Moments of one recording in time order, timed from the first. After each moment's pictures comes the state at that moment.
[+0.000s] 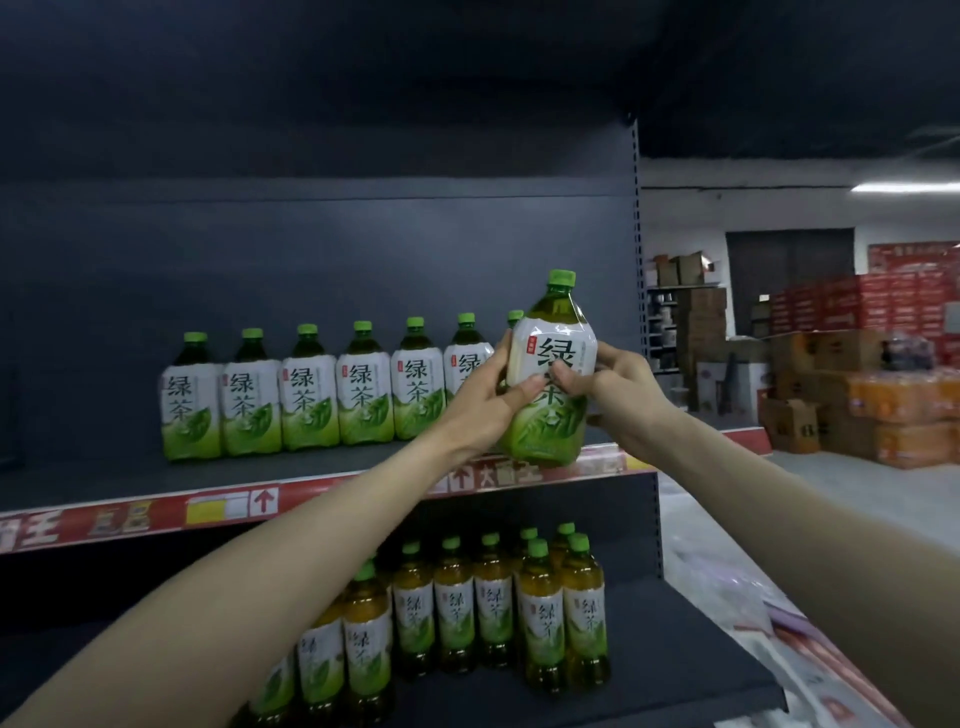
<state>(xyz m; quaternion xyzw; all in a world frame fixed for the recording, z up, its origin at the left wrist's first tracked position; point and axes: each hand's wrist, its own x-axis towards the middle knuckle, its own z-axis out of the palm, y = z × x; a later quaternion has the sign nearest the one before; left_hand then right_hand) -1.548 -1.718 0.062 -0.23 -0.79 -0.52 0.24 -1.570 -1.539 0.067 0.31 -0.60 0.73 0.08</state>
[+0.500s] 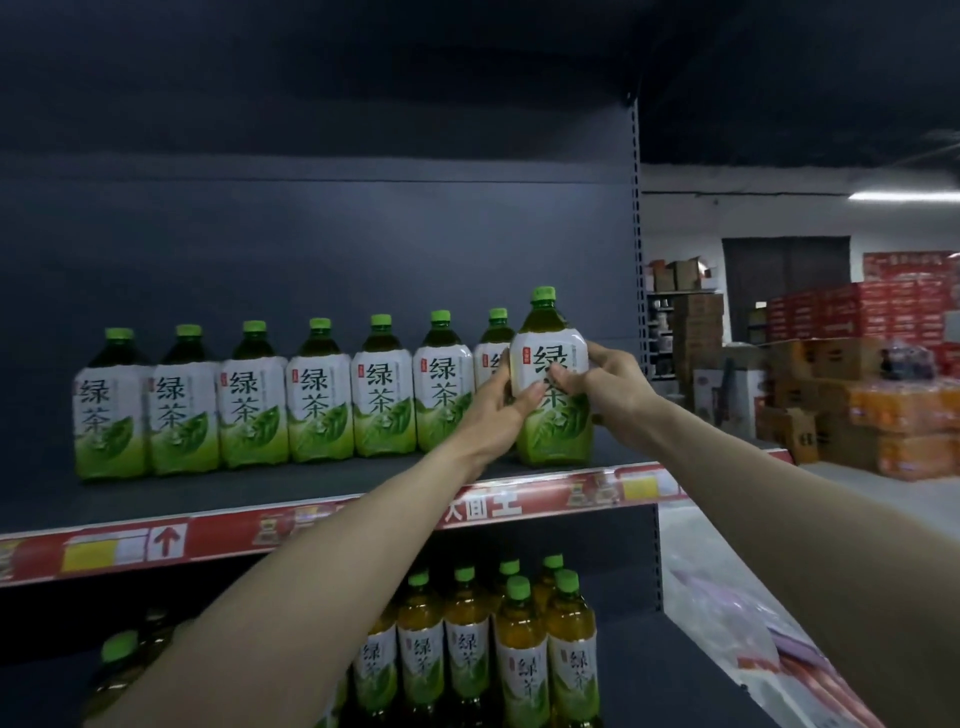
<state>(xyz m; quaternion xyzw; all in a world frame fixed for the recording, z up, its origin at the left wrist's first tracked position) -1.662 -1.699 0.050 -0.17 -0.76 -0.59 0.21 -1.678 -1.536 0.078 0.26 -0.65 0.71 0.08</state>
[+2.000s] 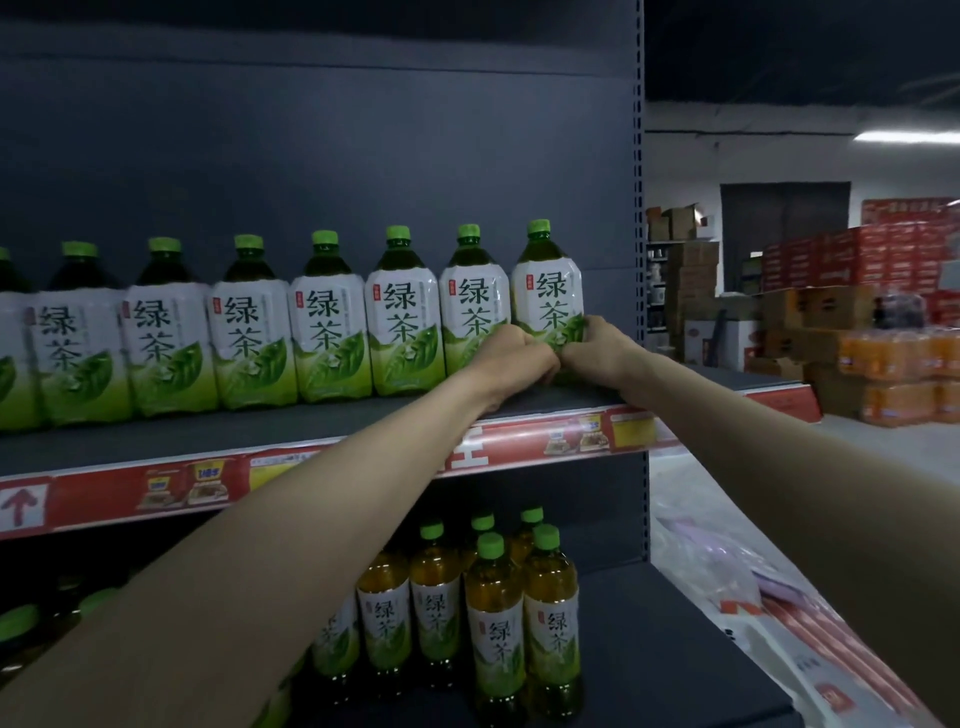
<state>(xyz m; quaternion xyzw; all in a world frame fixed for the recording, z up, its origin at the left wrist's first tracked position) -1.723 -1.665 0.045 -0.06 -0.89 -0.40 0.20 -1.767 -1.533 0.045 0.15 -0.86 0.47 0.11</state>
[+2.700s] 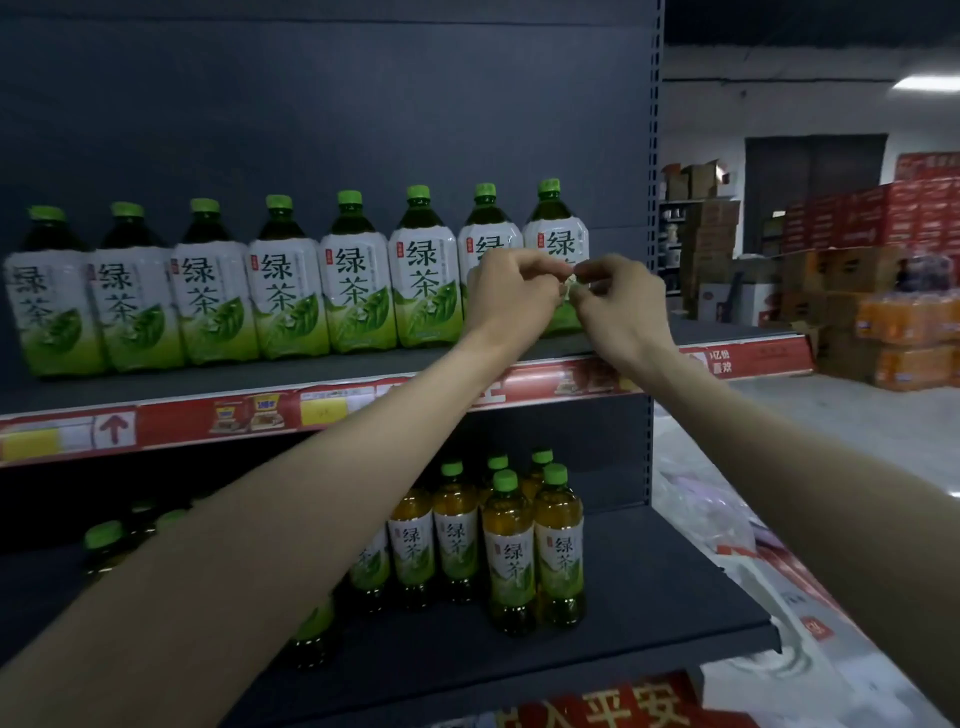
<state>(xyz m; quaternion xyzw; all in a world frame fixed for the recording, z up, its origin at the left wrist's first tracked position) -1.649 -1.656 0.040 -0.12 -0.77 -0.51 0.37 -1.708 -1.530 0.023 0.18 -0.79 0.47 0.35</state>
